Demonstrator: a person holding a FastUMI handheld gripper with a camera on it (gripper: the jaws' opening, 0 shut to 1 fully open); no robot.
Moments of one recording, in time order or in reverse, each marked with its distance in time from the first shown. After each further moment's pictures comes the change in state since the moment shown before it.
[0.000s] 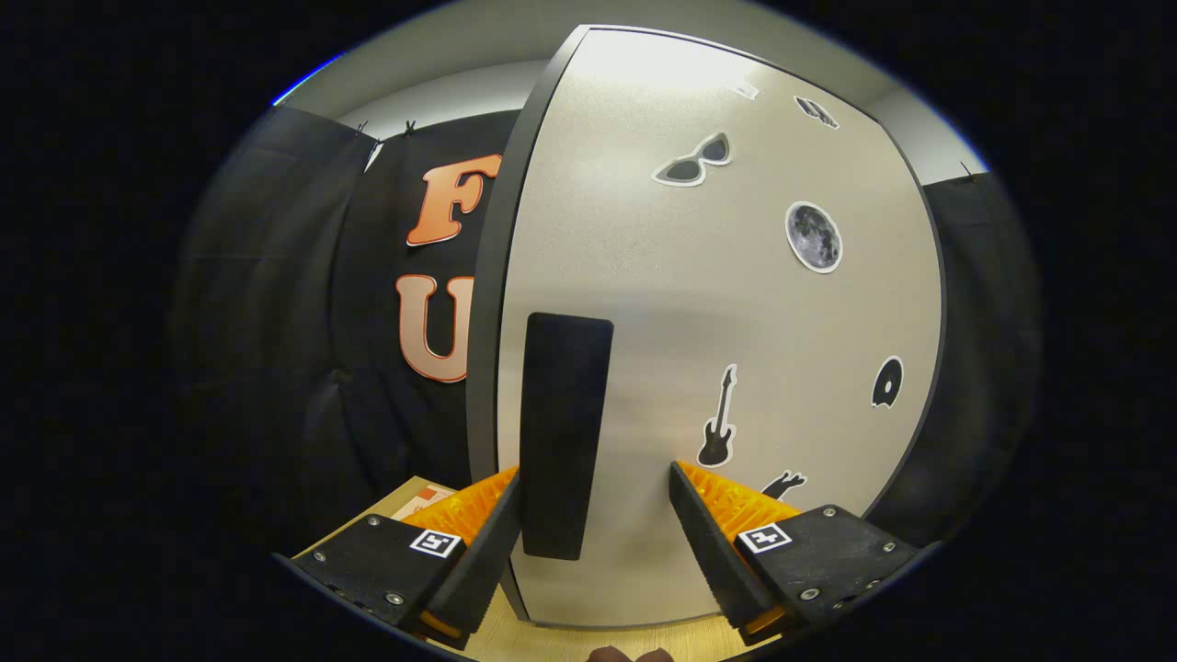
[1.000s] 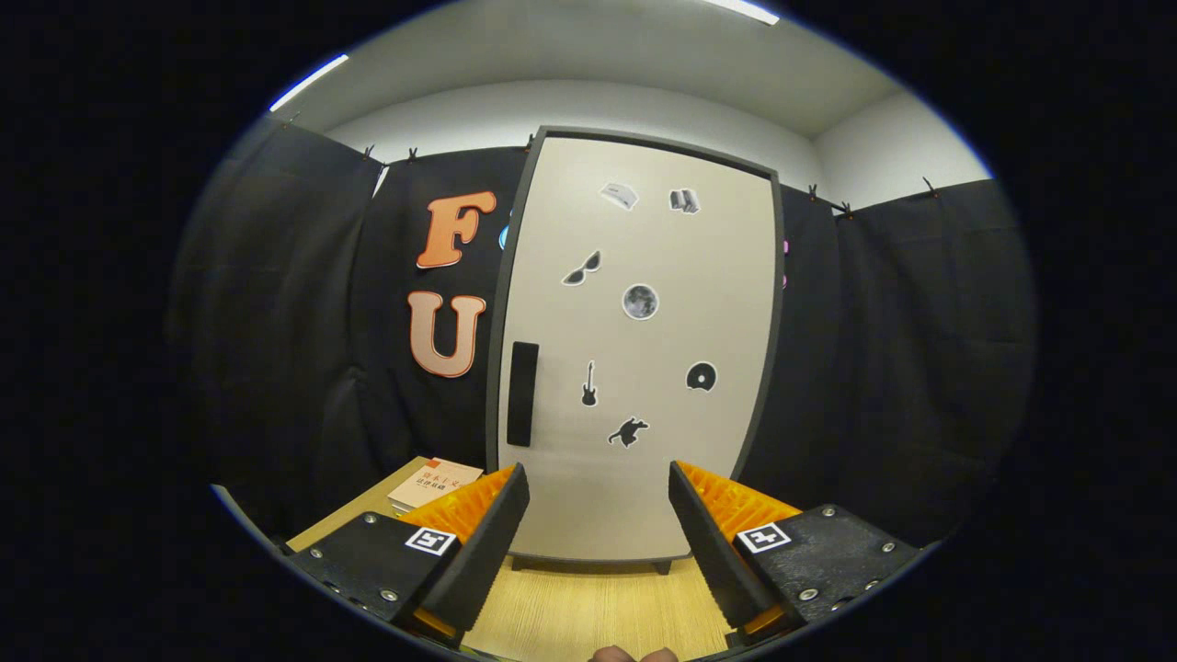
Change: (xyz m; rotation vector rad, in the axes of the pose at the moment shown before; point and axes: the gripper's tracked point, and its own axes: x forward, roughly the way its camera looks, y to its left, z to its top) arm -0.234 -0.082 0.016 -0.008 -0.038 -0.065
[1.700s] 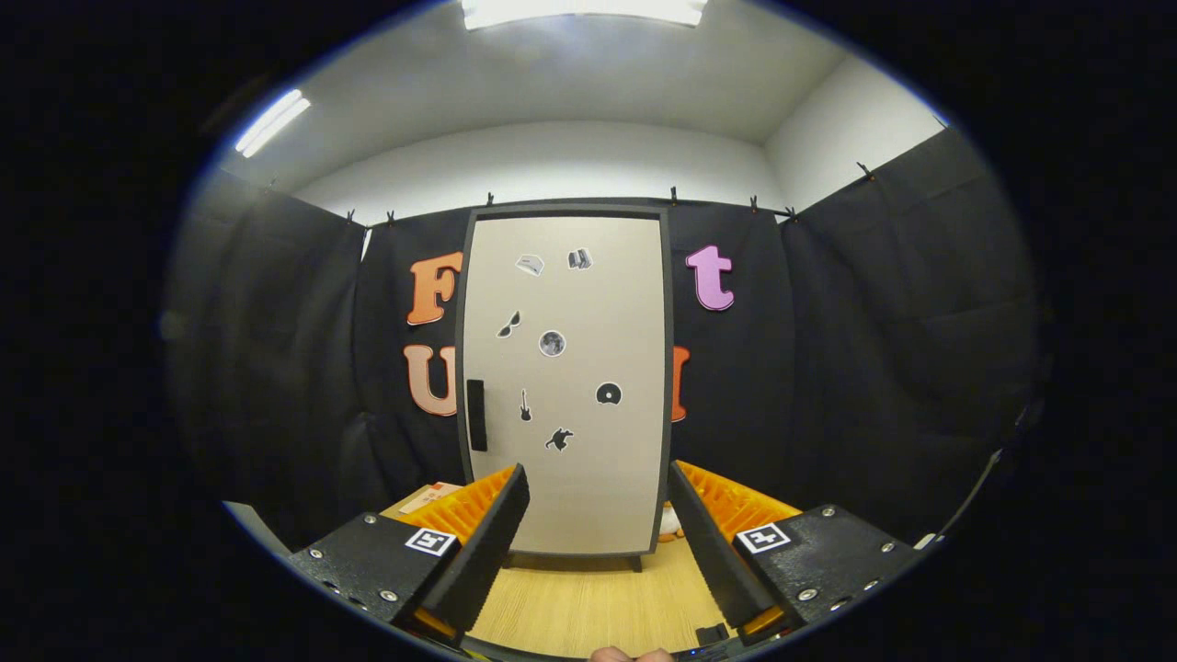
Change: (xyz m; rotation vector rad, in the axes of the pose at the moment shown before) arm -0.106 -0.125 0.009 0.122 -0.108 0.014
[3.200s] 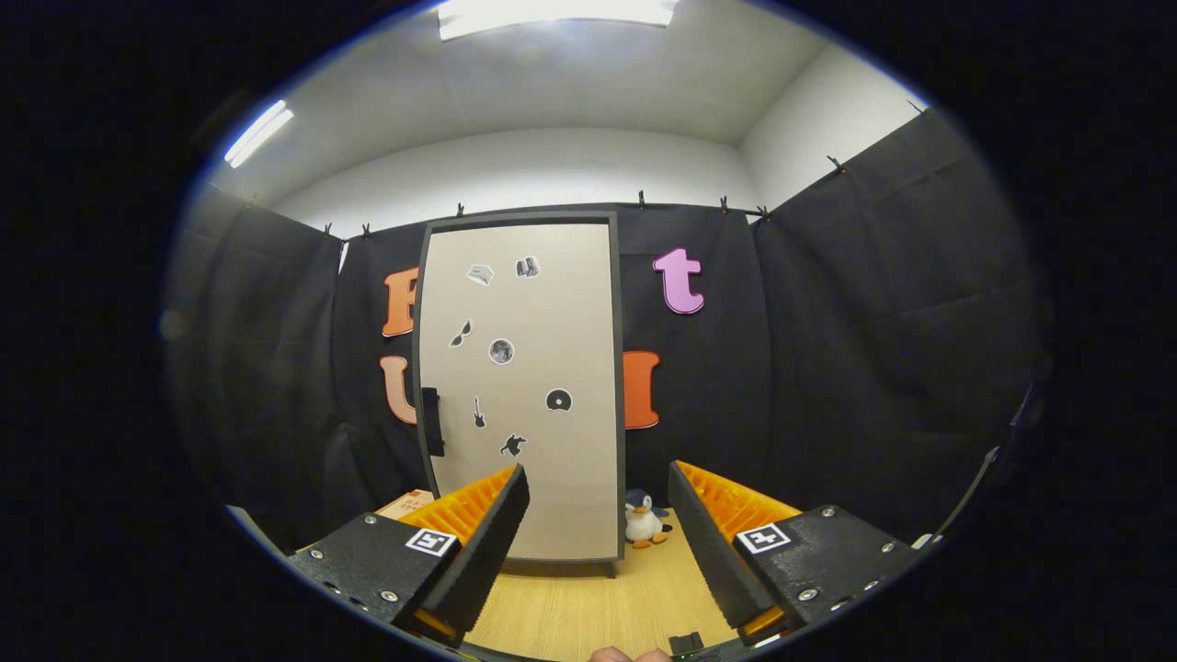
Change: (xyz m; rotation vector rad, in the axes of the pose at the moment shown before) arm 0.019 -0.061 -0.005 0.022 -0.011 -0.025
